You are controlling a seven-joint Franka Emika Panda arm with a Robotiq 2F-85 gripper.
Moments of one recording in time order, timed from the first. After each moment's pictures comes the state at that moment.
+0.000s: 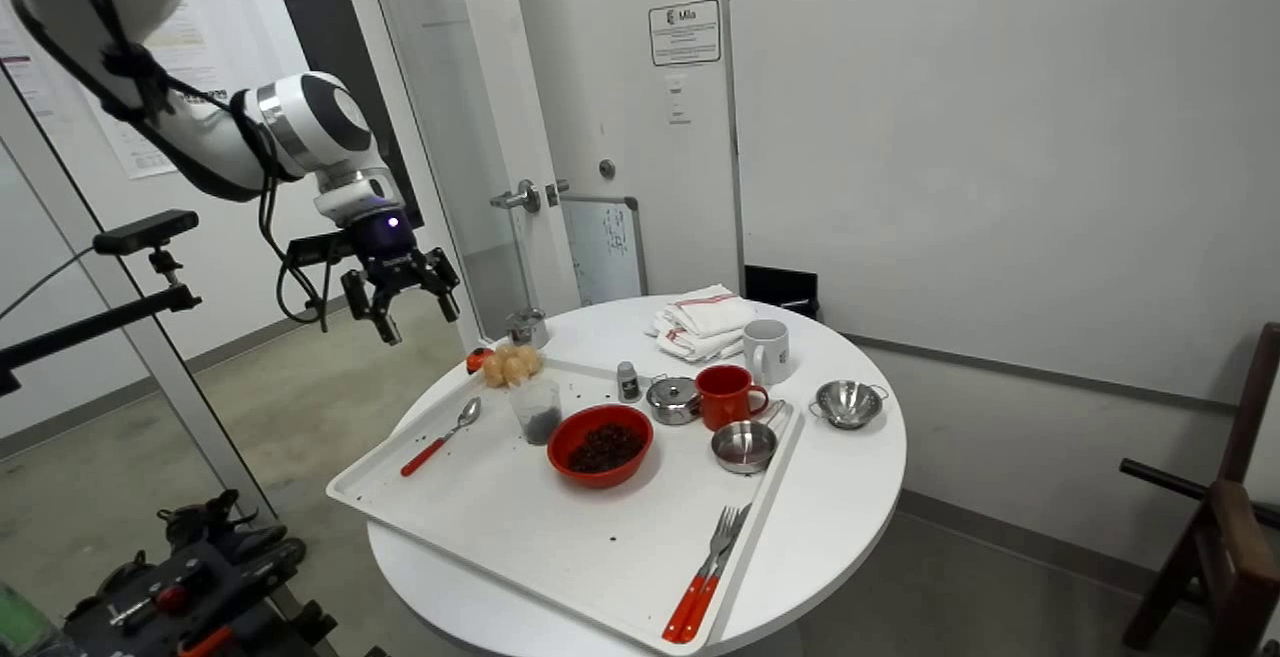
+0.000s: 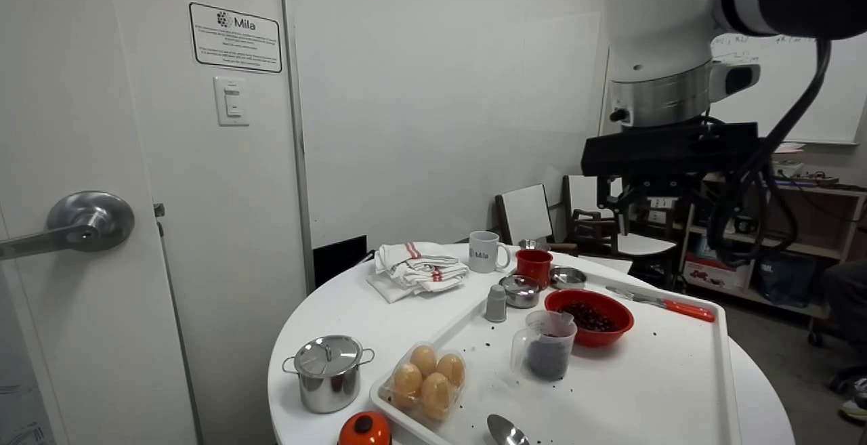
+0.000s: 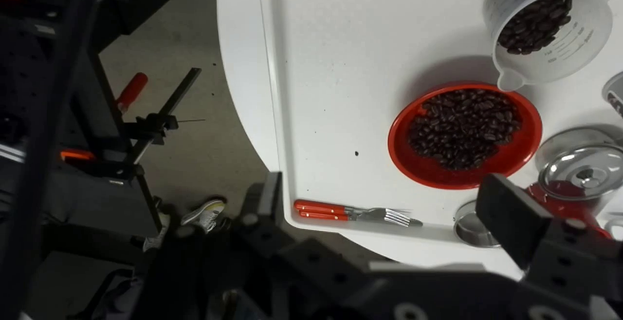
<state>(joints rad) -0.67 0.35 1.08 -2.16 -0.70 1.94 2.31</state>
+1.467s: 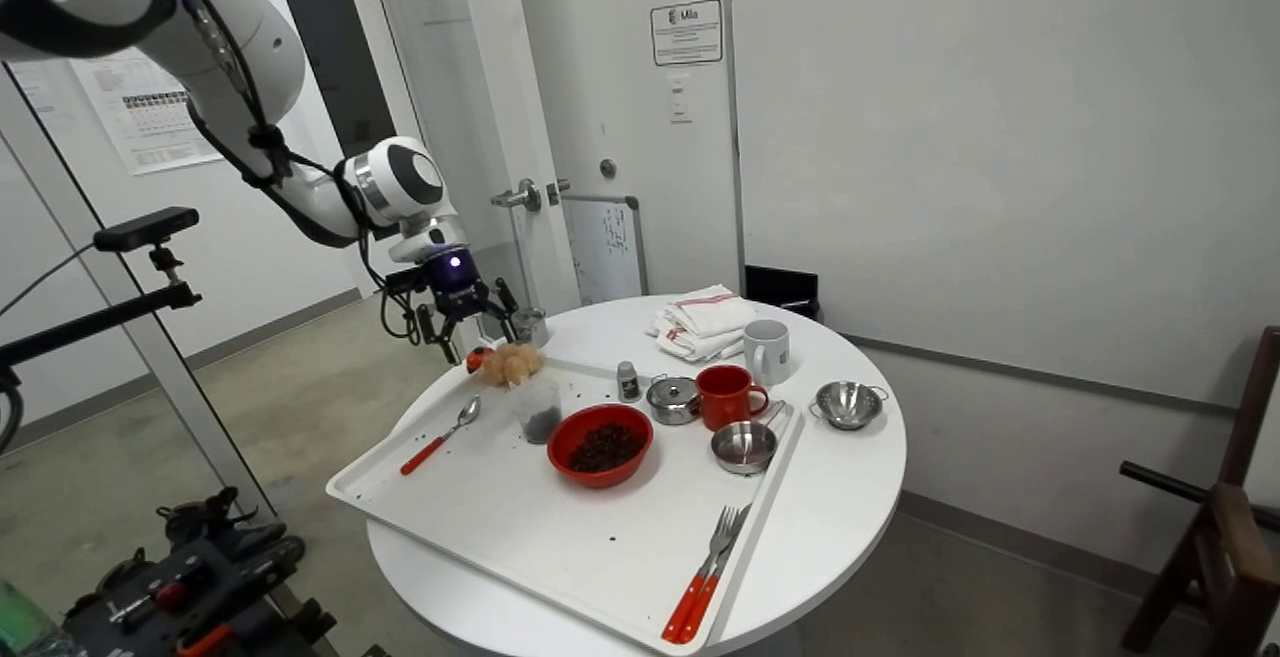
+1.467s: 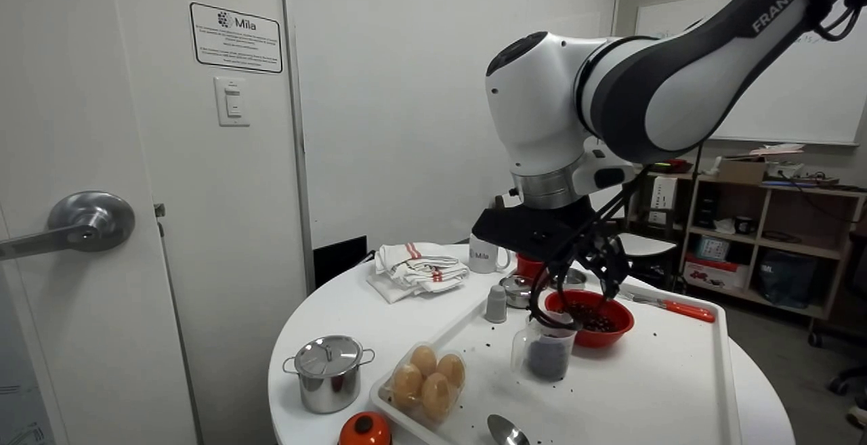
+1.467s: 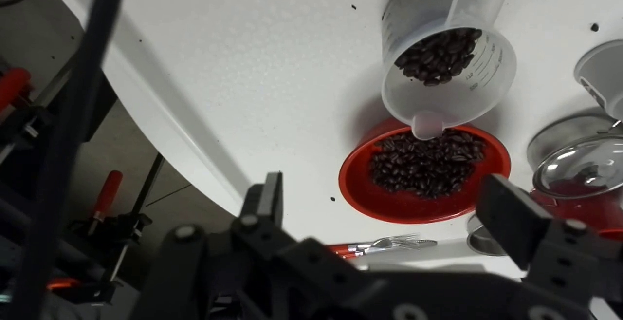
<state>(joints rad) 0.17 0.60 0.20 -1.79 -0.55 2.02 2.51</state>
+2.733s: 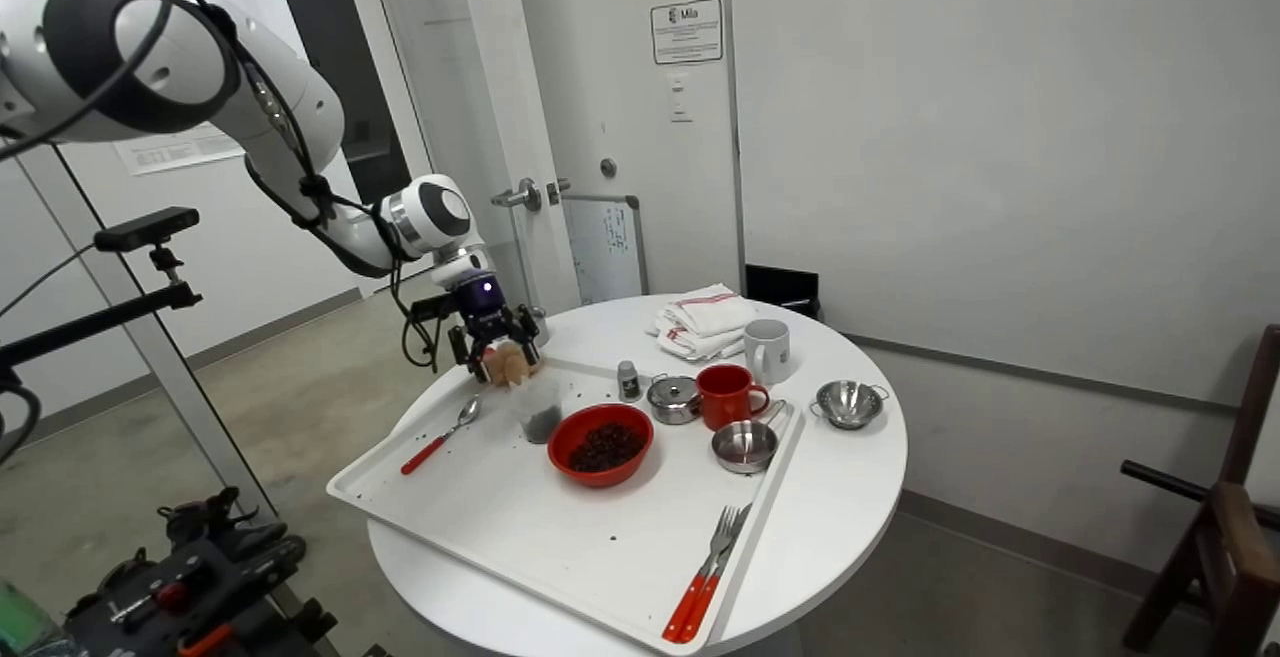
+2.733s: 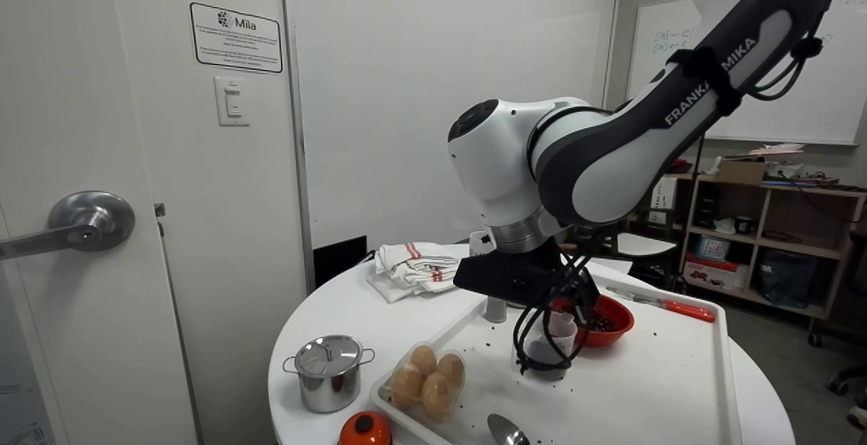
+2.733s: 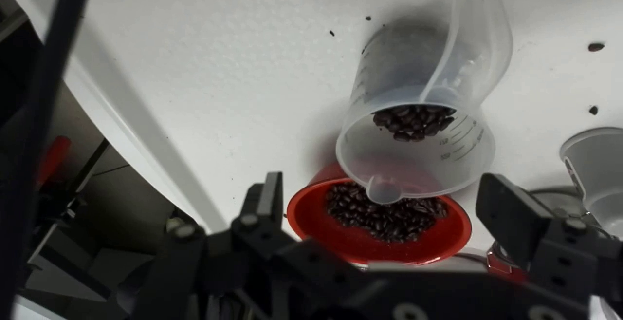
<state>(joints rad) 0.32 0.82 0.02 -1.57 -0.48 1.99 2.26</state>
